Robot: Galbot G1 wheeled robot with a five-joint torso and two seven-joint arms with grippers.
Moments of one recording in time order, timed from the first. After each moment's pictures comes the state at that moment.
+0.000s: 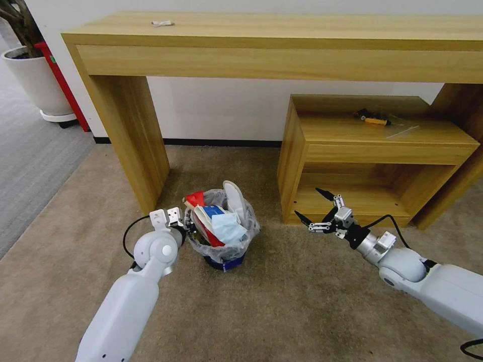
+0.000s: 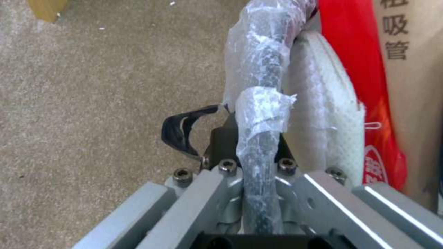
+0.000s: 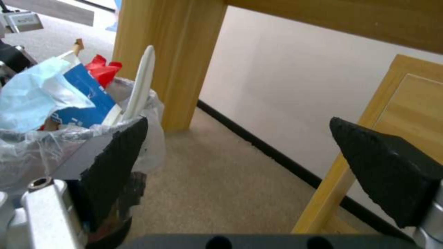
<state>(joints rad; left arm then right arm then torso) 0.91 -1.21 -0.26 -1.71 -1.01 0.67 -0.59 -0.53 0.48 -0.62 1.51 0.72 0.70 -0.06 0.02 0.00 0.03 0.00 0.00</state>
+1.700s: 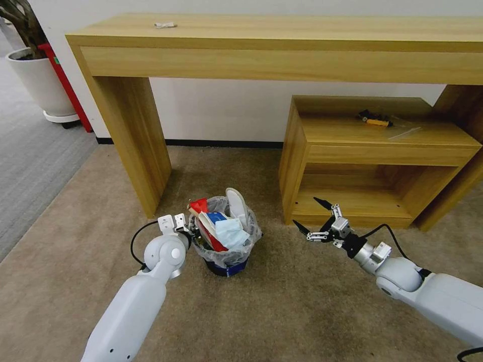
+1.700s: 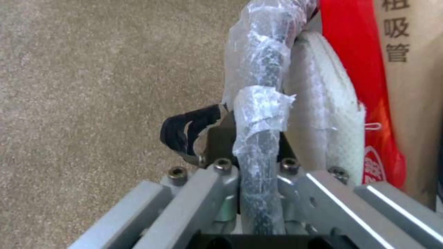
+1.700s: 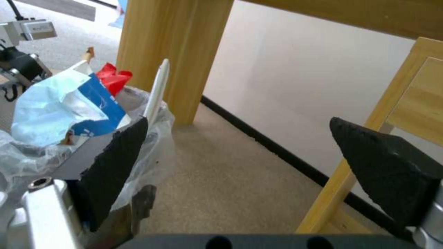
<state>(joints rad) 0.89 -1.23 -0.18 -1.63 -1.04 0.67 -0.63 -0.60 0.51 -0.58 1.49 0.65 0.72 -0.03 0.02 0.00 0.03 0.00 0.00</state>
